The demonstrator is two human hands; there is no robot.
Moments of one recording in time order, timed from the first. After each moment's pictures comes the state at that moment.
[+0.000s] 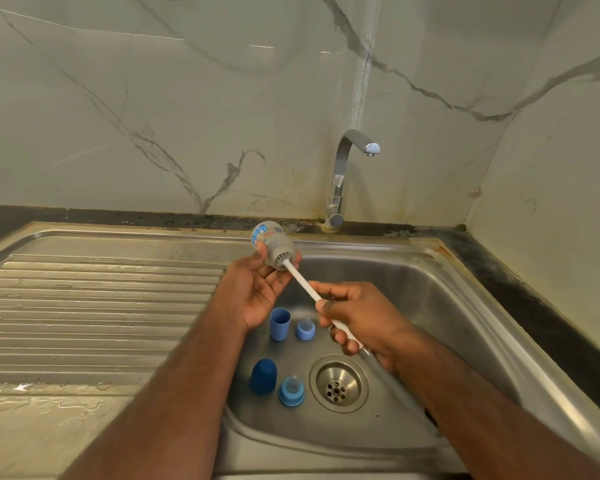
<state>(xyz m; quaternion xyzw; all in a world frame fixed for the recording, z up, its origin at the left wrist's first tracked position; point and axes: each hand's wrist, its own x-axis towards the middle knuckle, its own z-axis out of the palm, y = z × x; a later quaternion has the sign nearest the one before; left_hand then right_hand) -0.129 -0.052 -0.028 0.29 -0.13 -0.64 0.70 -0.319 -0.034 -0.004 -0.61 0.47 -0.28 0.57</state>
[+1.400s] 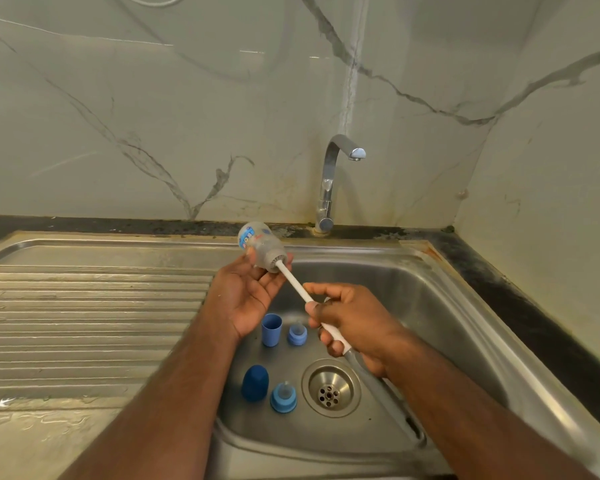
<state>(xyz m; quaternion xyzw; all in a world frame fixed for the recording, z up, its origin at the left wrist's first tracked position) -0.133 -0.049 -0.026 0.26 -0.14 -0.65 0.70 -0.320 -0.032 -0.004 -0.60 0.46 -0.31 0.57</state>
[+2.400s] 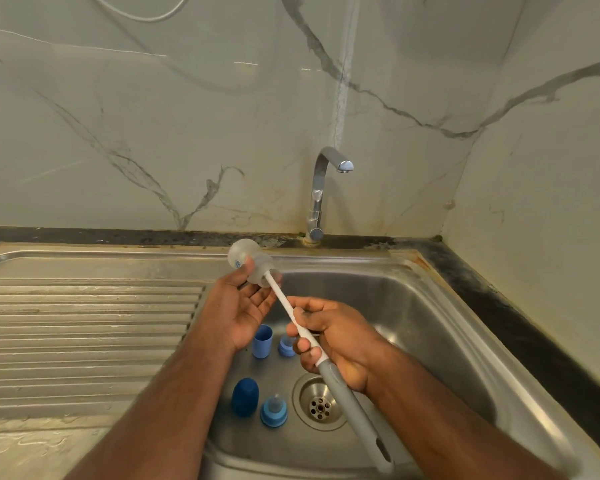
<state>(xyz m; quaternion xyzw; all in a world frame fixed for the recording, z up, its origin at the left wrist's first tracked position) -0.144 -0.054 -0.029 0.35 -0.13 -0.61 0.70 -0.312 -0.032 -0.004 -0.42 0.39 -0.31 0.76</state>
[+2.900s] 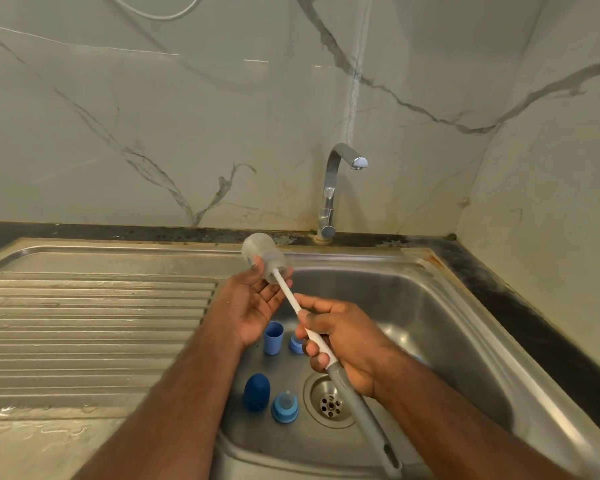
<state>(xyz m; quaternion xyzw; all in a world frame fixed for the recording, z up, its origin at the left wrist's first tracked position) -0.136 -0.054 -0.031 0.34 -0.16 -0.62 0.70 -0.305 -0.023 -0.006 -0.49 0.44 -0.32 0.68</state>
